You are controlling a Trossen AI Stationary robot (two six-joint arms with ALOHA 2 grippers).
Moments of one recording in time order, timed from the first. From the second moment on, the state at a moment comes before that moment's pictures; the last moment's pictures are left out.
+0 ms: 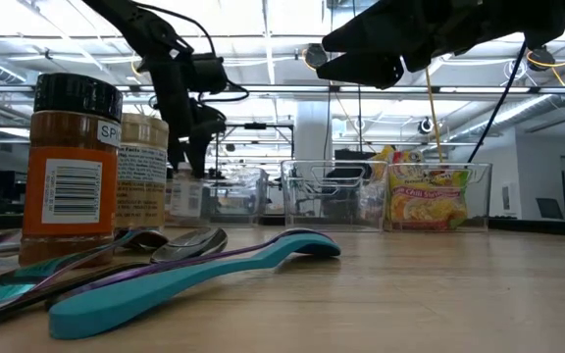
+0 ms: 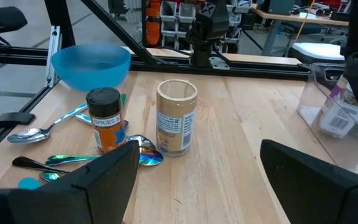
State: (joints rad) left arm 0.65 1.61 1.16 -0.69 -0.13 -0.26; right arm 0.31 1.44 0.67 0.54 0.33 0.04
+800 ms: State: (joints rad) left arm 0.66 1.62 1.10 -0.55 -0.15 -0.29; right arm 0.31 1.44 0.67 0.54 0.33 0.04
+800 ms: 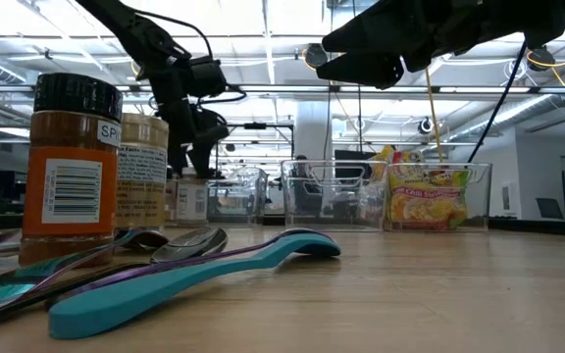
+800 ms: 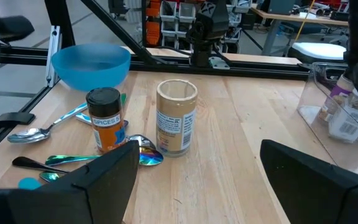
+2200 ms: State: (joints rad) left arm 0.20 0.81 0.73 -0.29 -0.18 -0.26; right arm 0.31 1.44 0.67 0.55 0.32 0.10
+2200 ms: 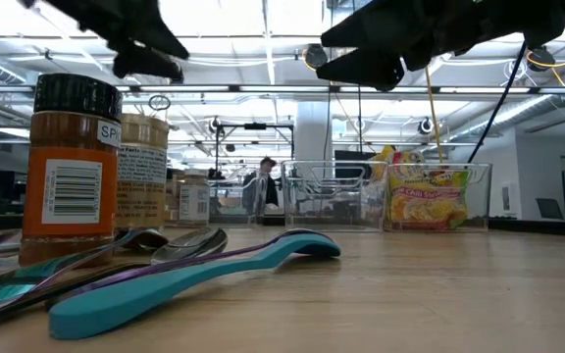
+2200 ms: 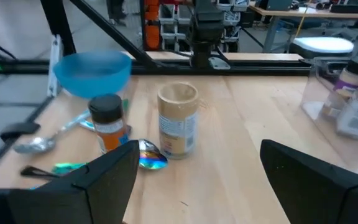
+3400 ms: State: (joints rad) left arm -0.11 0.70 0.44 0.12 -0.24 -0.29; right arm 0.33 2.29 1.31 0.62 0.07 0.04
